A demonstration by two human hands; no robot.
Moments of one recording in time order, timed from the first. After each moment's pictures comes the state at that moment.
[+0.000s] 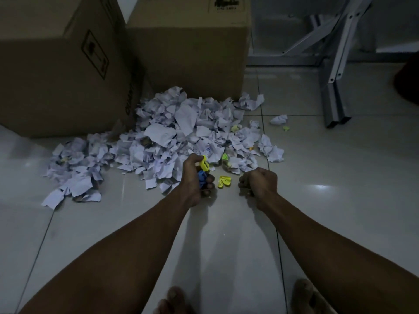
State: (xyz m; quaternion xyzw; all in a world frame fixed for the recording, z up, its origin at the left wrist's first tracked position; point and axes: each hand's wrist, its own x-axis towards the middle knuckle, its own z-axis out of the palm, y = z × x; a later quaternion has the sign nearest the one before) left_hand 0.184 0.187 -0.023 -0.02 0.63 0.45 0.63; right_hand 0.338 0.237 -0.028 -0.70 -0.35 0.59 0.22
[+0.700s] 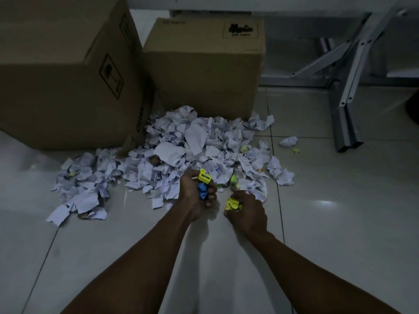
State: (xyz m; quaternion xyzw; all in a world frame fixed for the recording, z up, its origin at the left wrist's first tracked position) left_hand 0.156 0.200 -0.020 -0.04 0.56 0.50 0.66; right_hand 0.314 0.214 -0.051 -0.61 -0.68 0.41 0.06
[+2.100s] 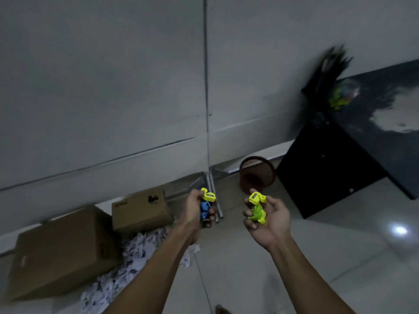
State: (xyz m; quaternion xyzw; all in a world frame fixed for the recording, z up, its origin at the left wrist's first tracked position) left_hand 0.373 0.359 0.718 0.20 0.58 0.35 0.70; right_hand 0.554 0.353 0.705 -0.42 0.01 0.75 0.51
